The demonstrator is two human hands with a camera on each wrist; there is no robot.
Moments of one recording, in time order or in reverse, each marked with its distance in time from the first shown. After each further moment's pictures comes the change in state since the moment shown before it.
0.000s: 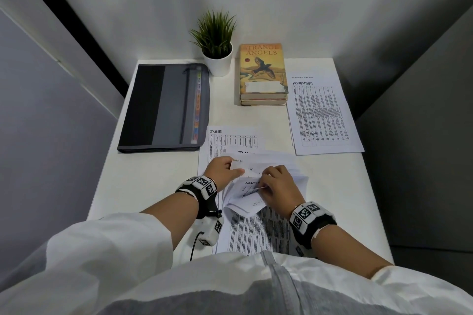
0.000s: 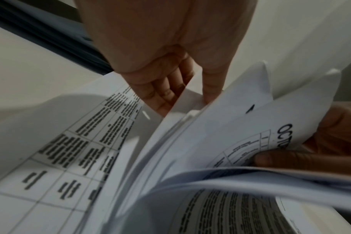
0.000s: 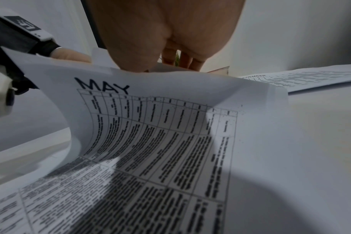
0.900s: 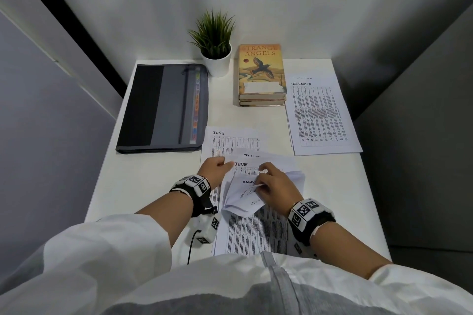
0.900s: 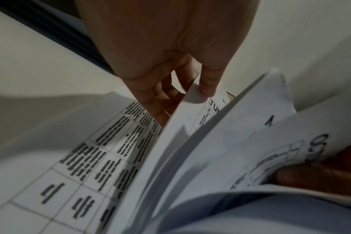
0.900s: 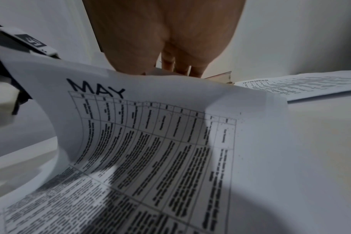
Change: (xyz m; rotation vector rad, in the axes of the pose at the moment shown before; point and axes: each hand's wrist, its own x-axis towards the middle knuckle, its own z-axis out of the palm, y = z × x) left_hand 0.008 -0.008 -0.010 0.007 0.085 -0.088; right_hand 0.006 -0.001 -0.004 0.091 -0.070 0.011
